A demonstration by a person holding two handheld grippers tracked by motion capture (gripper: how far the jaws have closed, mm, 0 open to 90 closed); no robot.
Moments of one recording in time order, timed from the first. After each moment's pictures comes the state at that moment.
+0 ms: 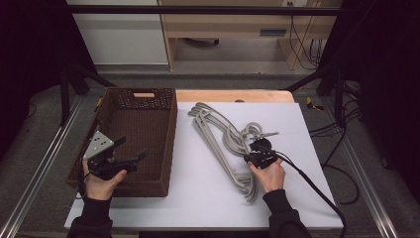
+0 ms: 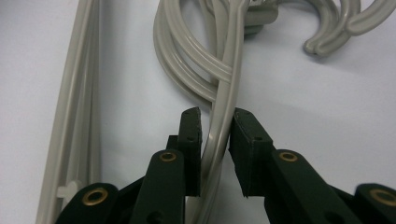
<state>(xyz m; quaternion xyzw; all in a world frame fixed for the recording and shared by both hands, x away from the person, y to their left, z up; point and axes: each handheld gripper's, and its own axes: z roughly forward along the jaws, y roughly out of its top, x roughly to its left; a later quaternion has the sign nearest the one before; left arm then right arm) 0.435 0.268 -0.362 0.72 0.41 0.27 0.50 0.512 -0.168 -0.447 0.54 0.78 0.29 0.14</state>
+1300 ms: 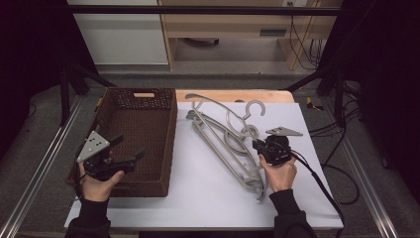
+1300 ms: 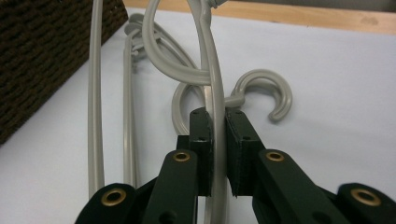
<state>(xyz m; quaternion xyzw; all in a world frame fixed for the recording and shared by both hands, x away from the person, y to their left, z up) 0.425 0.269 -0.350 0.71 0.39 0.28 0.51 0.486 -0.193 -0.397 0.52 0.72 0.41 0.21</state>
